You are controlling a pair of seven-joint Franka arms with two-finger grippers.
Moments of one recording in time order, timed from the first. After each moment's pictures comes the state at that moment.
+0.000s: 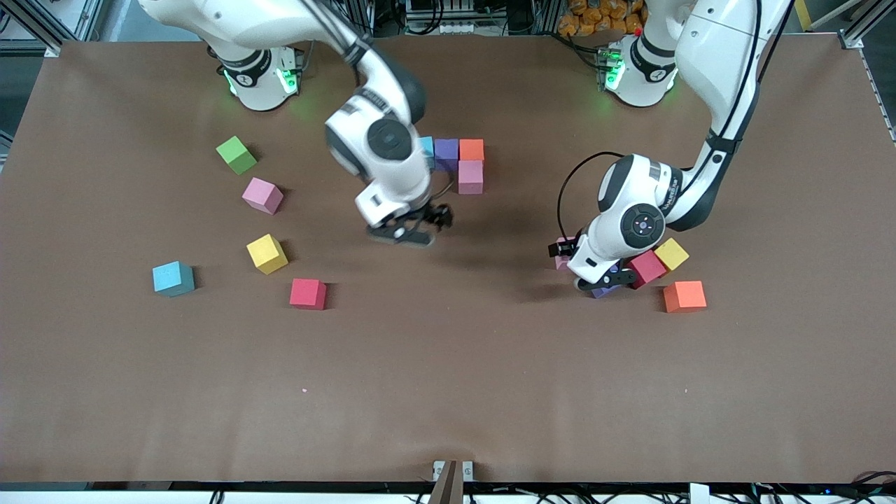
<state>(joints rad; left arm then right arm) -0.24 0.48 -0.18 -1.99 -0.08 2.27 -0.51 0.41 0.50 0.31 -1.73 -0.12 2.18 0.98</state>
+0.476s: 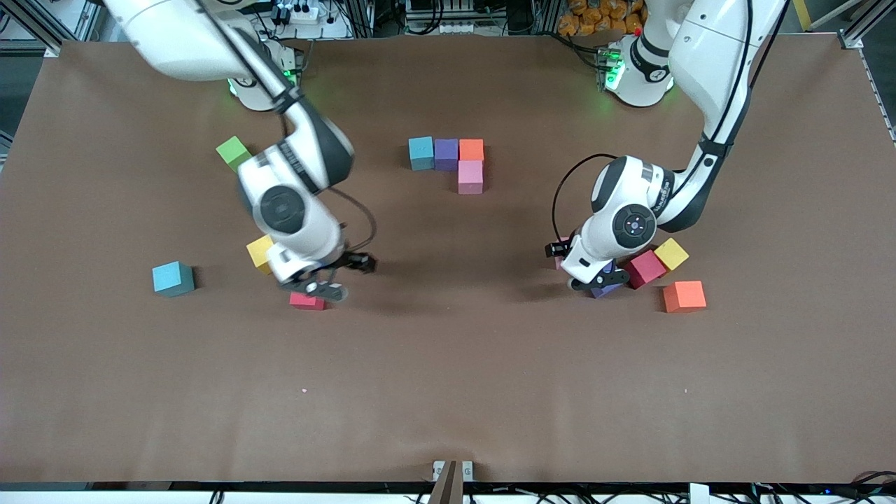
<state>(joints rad) -0.25 0.50 -0.19 -1.98 -0.08 2.29 -0.53 0.14 0.50 0.31 -1.73 -0.12 2.13 0.67</state>
